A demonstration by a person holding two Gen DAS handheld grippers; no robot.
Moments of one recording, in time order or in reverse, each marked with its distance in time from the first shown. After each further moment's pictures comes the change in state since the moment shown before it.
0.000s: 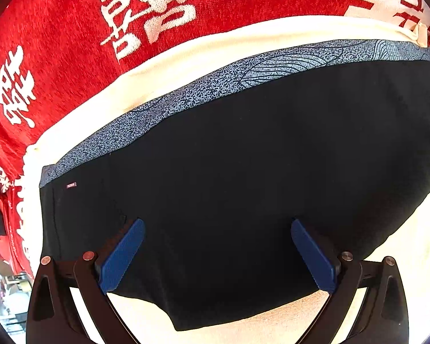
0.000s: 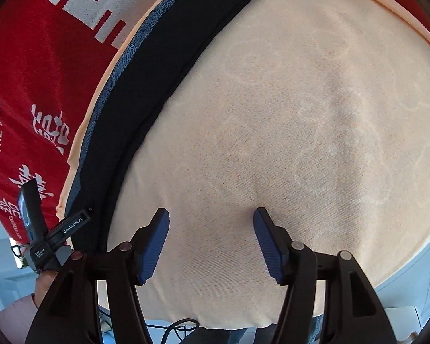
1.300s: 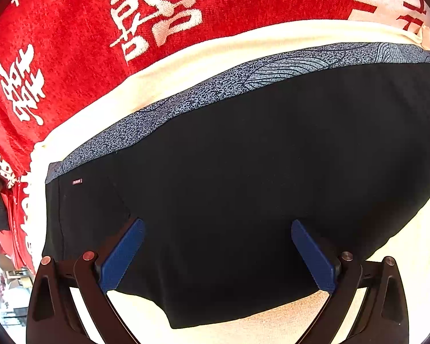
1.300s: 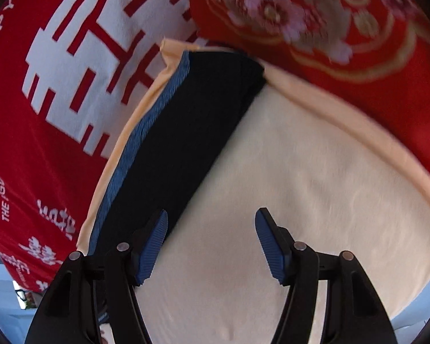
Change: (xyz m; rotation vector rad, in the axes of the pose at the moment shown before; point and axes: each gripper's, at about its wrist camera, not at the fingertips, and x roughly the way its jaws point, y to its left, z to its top) left arm 0.003 0.000 0.004 -0.030 -0.034 0.034; right arm -0.056 -0.023 0.132 0.078 -0.303 -0.058
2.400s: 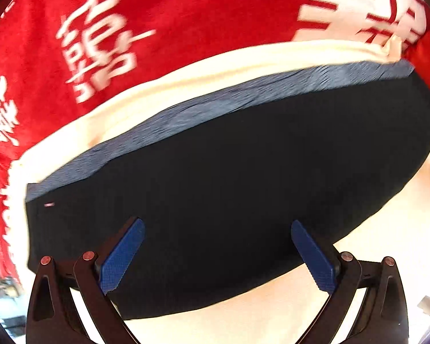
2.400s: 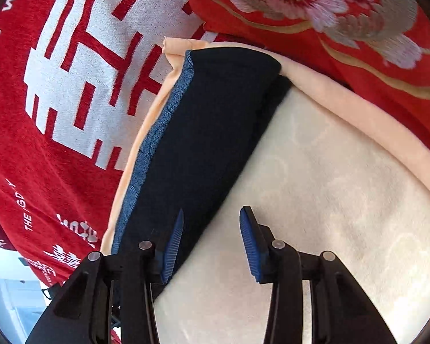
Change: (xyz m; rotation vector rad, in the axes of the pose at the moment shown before) left arm -0.033 -0.051 0.042 -0.001 -0.006 -0.167; right arm 0.029 -0.009 0.005 0.068 0.096 0.217
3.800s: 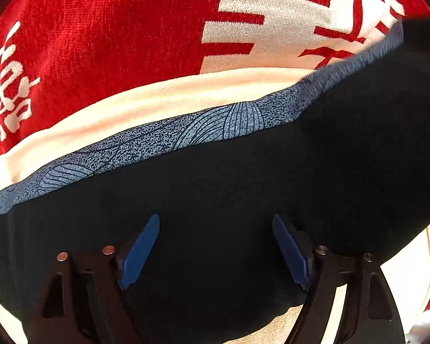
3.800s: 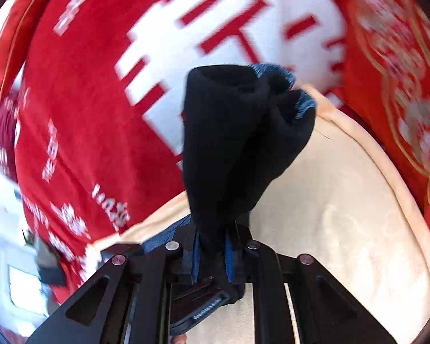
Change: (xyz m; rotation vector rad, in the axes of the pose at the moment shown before) left arm 0.036 -0.087 0.036 -0.138 -0.195 -0.106; right arm -0.010 0.162 -0.010 -0.479 -0.065 0.050
